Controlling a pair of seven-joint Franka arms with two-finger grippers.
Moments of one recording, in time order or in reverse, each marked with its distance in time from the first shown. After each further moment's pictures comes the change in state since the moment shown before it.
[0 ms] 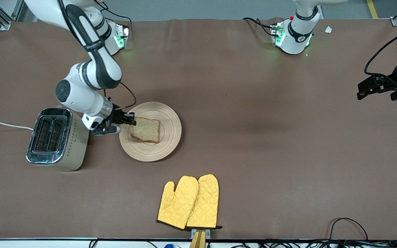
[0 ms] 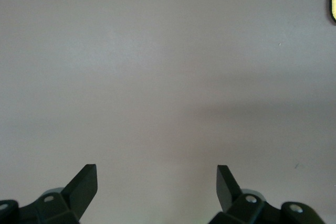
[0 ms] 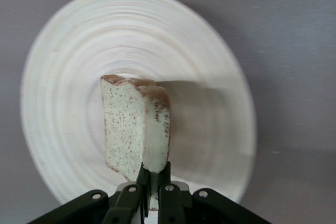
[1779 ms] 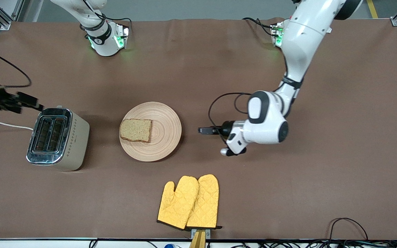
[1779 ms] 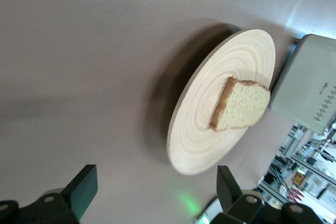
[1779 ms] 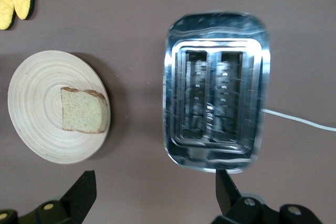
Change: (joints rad) left arm -0.484 0.657 -0.041 -0.078 -1.057 0.696 -0.063; right arm -0.368 -0.210 -0.085 0.532 -0.382 -0.790 -0.061
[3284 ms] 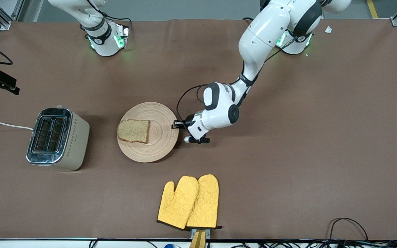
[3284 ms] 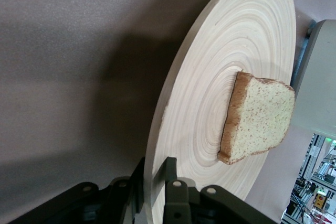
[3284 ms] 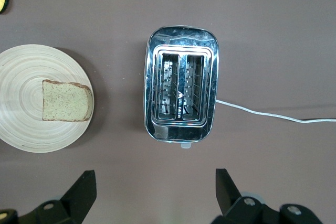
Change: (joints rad) left arm -0.202 0.203 -0.037 0.137 -0.125 0.324 0.088; right arm 0.180 -0.005 -0.062 0.201 -0.187 -0.172 0.118
